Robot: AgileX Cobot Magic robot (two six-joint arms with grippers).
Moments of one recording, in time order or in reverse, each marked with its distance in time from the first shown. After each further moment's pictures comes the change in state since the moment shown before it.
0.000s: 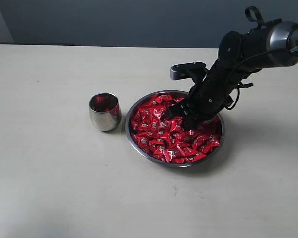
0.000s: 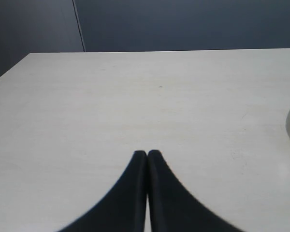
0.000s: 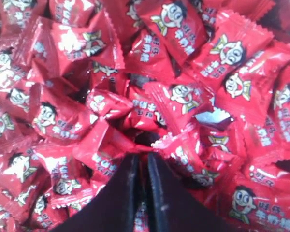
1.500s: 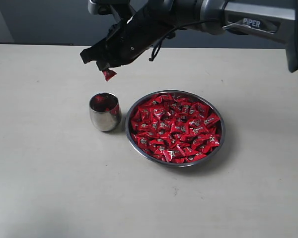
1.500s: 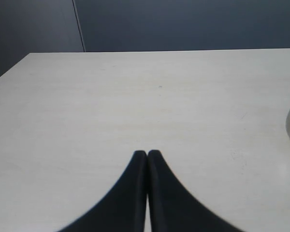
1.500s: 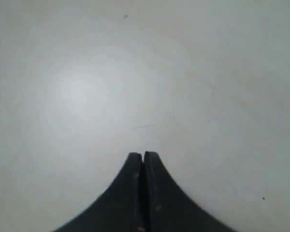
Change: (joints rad) left arm 0.000 0.000 0.000 0.000 0.000 0.000; right arm 0.222 0.169 -0.590 0.205 -0.022 -0.106
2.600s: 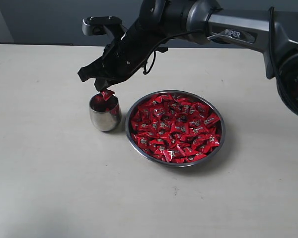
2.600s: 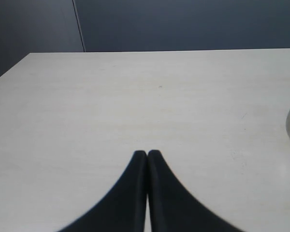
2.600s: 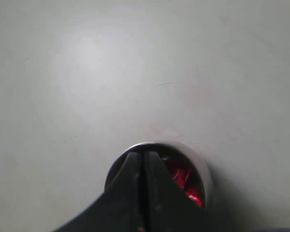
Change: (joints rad) left arm 0.000 0.000 0.000 0.000 0.000 0.000; right arm 0.017 0.060 -0.036 -0.005 0.132 0.015
